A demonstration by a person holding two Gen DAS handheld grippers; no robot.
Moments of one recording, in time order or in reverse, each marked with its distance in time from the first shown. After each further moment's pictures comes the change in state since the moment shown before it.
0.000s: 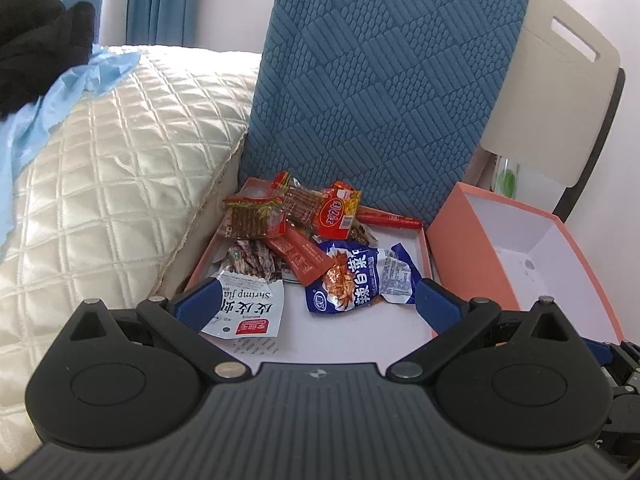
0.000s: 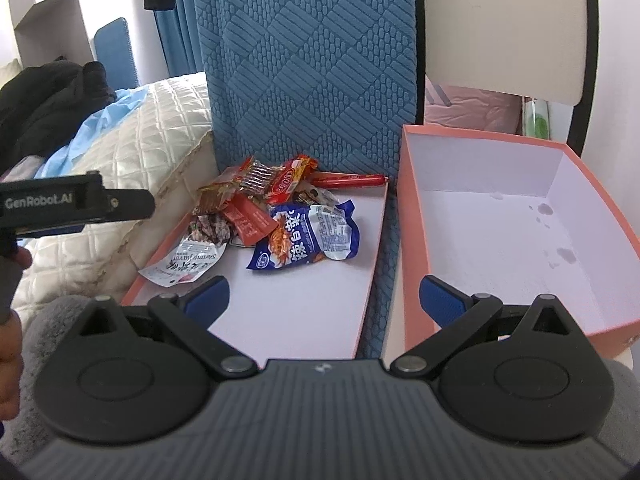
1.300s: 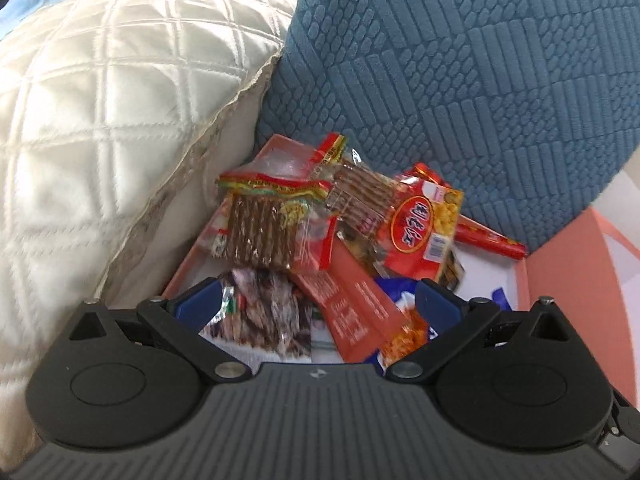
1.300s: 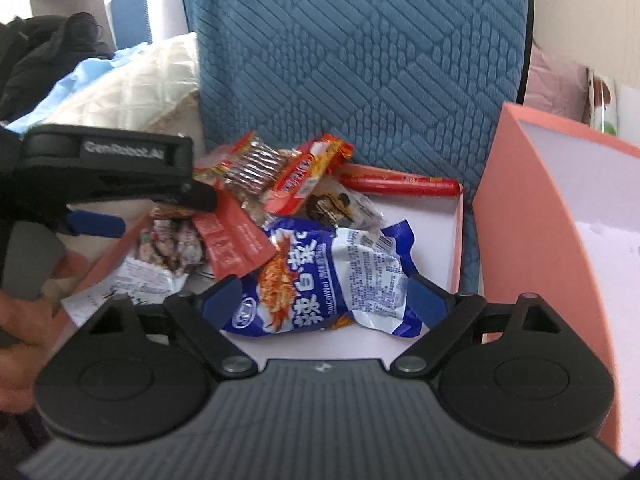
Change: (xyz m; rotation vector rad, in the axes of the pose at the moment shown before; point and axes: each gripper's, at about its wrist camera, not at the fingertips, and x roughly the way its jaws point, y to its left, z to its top) left arm 0.211 0.044 0.045 -0.130 0.167 0.074; right arm 0.190 0.003 0.025 -0.065 0.064 0.064
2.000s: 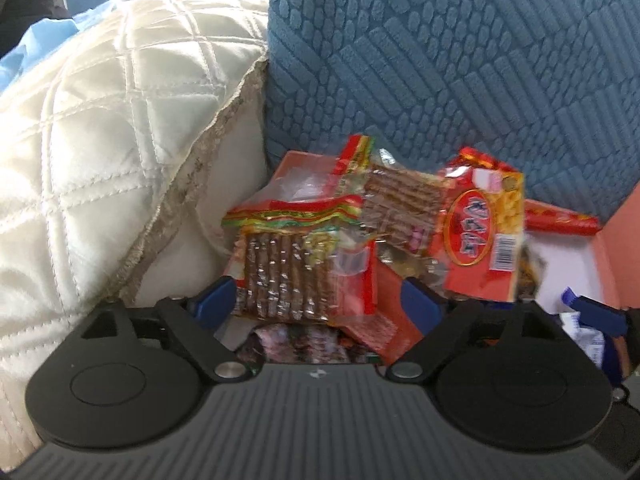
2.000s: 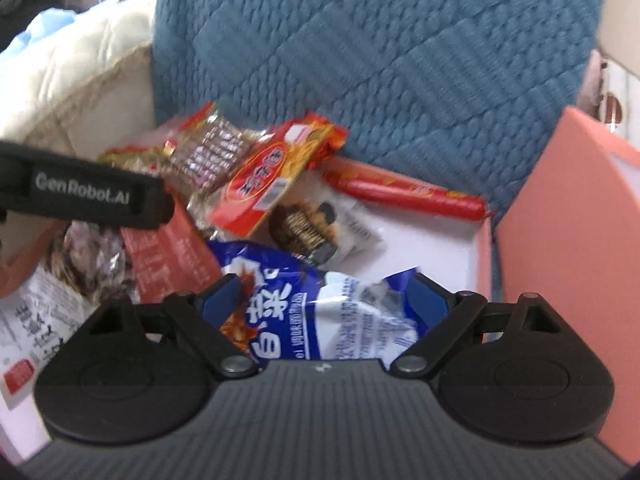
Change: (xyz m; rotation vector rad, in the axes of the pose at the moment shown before) left arm 0.044 -0.010 0.008 0.208 -0.029 0.171; right arm 0.081 0.007 0.018 -0.121 0.060 -0.080
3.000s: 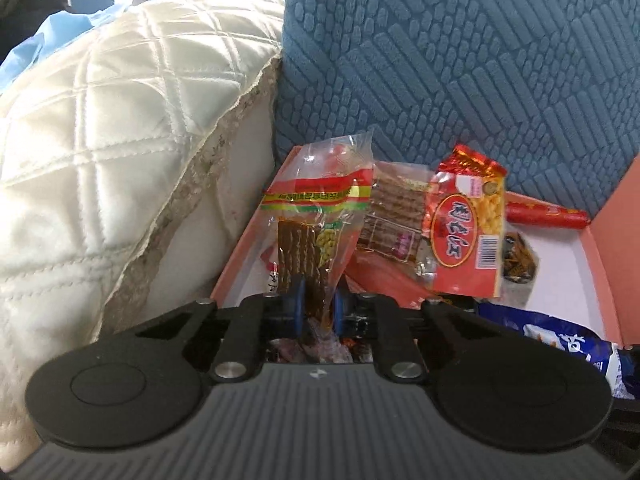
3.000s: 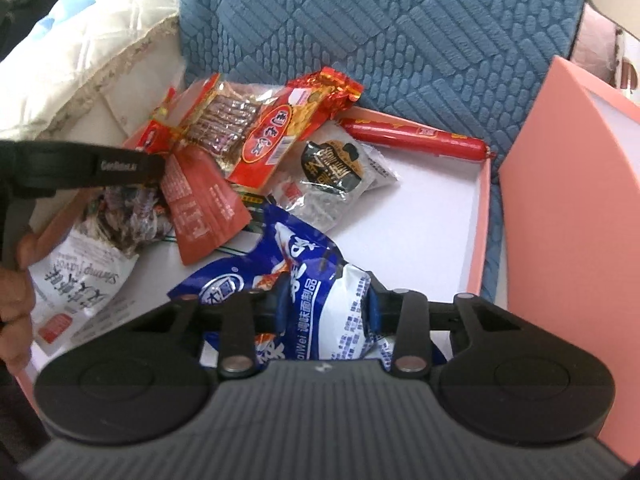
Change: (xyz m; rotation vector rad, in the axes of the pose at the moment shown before) left arm -0.014 0.012 -0.021 -0.031 -0.064 -0.052; right arm -0.037 -0.007 -0.018 0.046 0.105 0.070
